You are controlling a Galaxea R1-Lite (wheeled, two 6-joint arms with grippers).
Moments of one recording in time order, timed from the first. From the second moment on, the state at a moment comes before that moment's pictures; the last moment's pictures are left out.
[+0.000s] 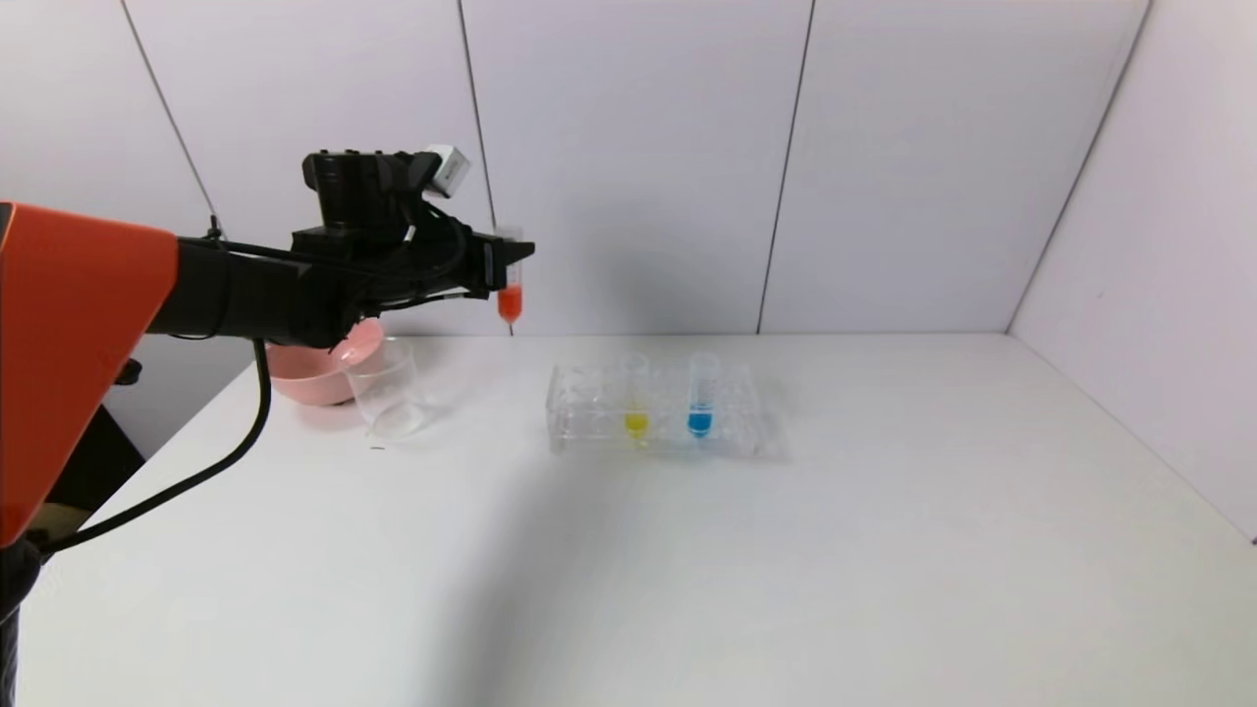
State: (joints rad) left arm -0.21 2.12 -1.60 -0.44 -0.41 -0.01; right arm 0.00 0.00 0.00 0.00 0.00 0.00
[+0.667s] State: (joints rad) left arm -0.18 2.01 -1.49 -0.45 -0.27 -0.08; right arm 0.00 0.00 0.00 0.00 0.00 0.00
